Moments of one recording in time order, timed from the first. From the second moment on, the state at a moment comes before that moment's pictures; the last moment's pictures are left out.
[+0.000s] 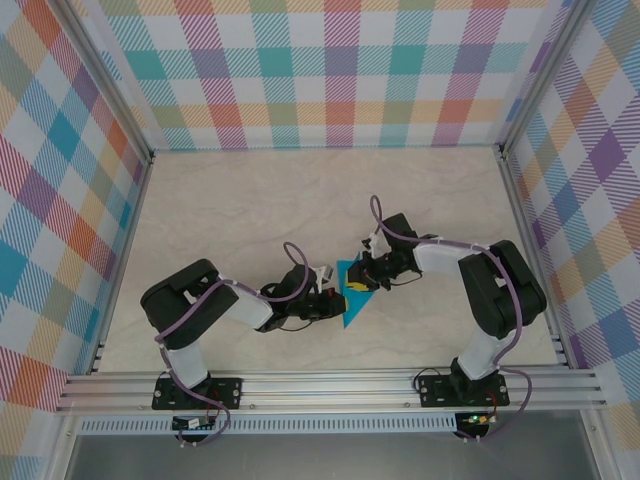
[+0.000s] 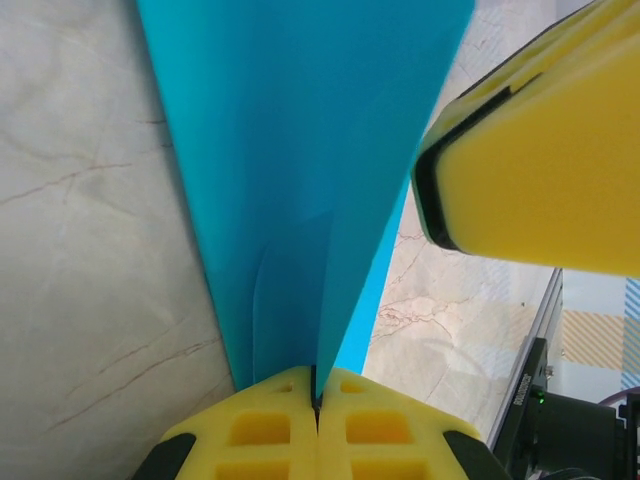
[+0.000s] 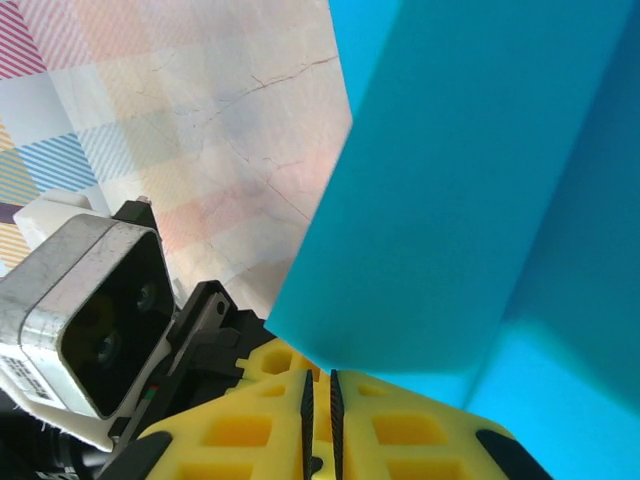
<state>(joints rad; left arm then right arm) -0.85 1.79 0.56 0.61 0.38 -1.01 0.45 1.73 0.87 -0.30 -0.84 0.69</state>
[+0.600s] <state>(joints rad) -0.84 1.79 0.58 0.56 0.41 -1.02 0.45 1.84 0.91 -0.30 -0.78 0.69</state>
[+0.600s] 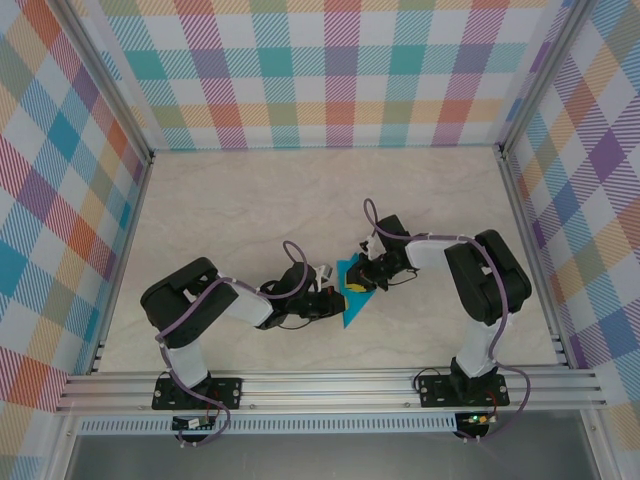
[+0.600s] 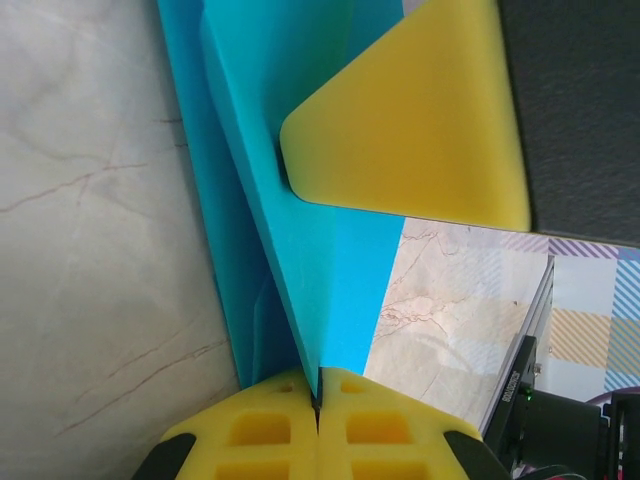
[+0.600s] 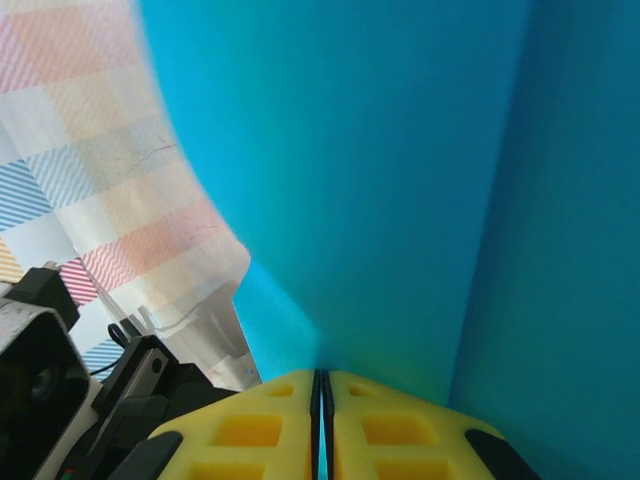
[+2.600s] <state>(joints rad) -0.84 1.75 0.68 0.28 0.42 -0.96 0.46 1.85 0.90 -0.28 -0.76 0.73</state>
